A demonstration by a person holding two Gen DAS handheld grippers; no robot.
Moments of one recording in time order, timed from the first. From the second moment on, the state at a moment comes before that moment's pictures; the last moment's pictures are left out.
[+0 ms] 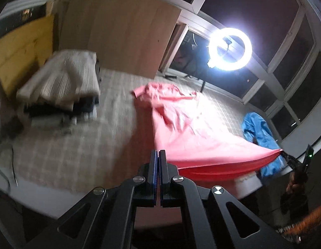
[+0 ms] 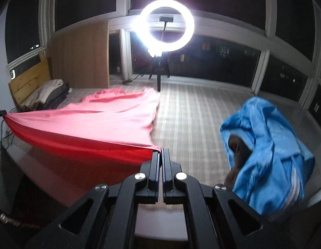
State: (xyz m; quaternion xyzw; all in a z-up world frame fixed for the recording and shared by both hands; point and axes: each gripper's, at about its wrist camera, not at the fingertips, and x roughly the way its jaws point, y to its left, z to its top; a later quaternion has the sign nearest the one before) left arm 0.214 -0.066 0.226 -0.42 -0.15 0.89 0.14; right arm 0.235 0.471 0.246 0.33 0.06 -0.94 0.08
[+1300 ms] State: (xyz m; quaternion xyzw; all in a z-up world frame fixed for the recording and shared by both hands) left arm 0.276 -0.099 0.081 -0.52 -0.14 0.84 0.10; right arm 0.265 0.421 0.155 0.45 0.08 -0.88 0.08
